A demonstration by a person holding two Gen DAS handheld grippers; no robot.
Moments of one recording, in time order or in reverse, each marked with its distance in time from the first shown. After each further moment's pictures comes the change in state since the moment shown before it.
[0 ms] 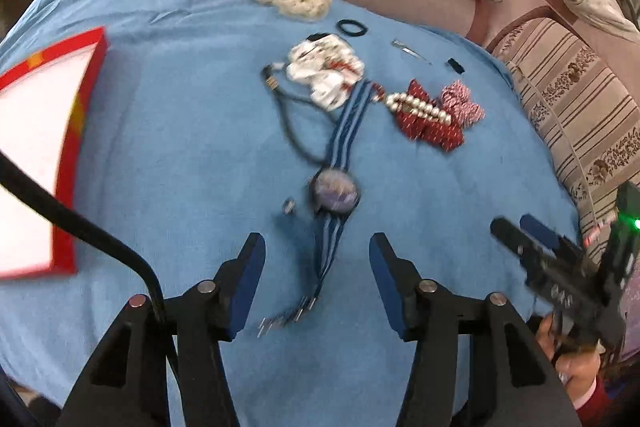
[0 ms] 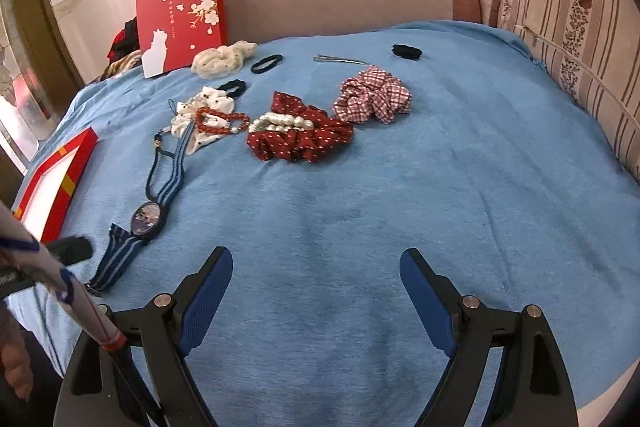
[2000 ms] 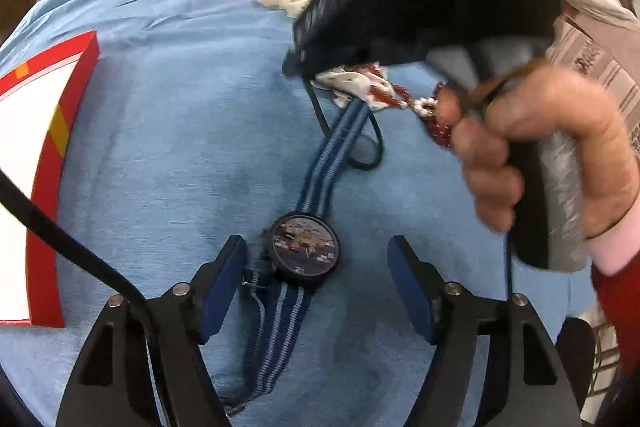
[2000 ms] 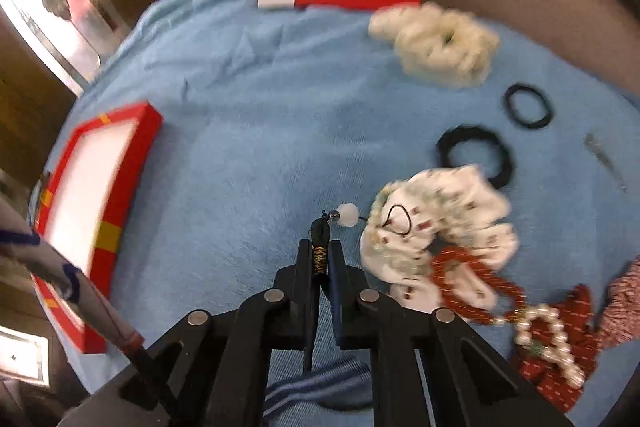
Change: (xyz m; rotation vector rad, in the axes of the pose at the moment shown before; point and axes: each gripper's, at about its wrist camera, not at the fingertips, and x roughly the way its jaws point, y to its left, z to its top) left arm 0.028 0.026 -0.010 0.039 -0.058 0.016; right arm 0.153 0.189 0.138 -0.293 0.283 0.297
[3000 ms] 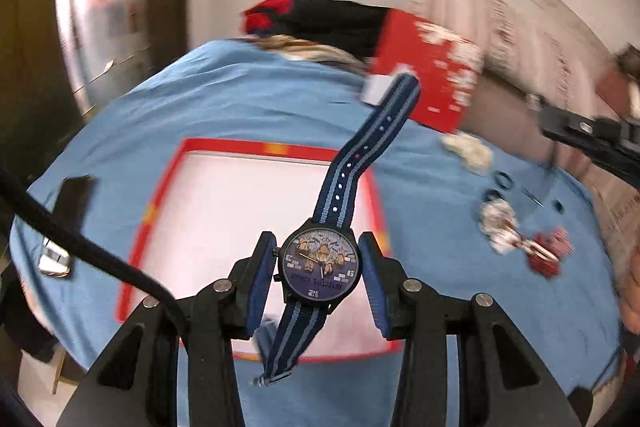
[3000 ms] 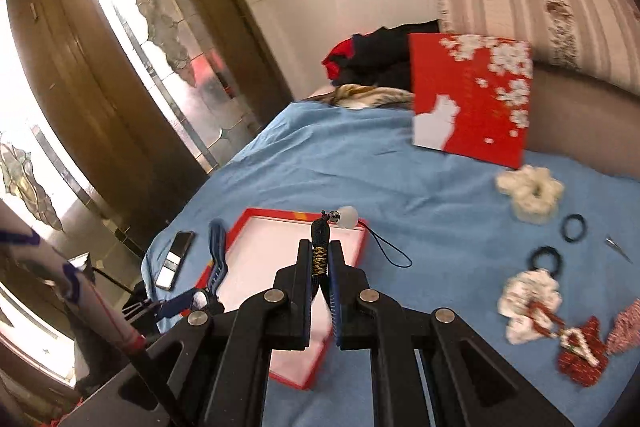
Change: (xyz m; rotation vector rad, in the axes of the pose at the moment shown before) left arm -0.203 0.186 0.024 -0.272 -0.257 0.339; right arm -0.147 0.159 0.017 -0.105 -0.316 0.269
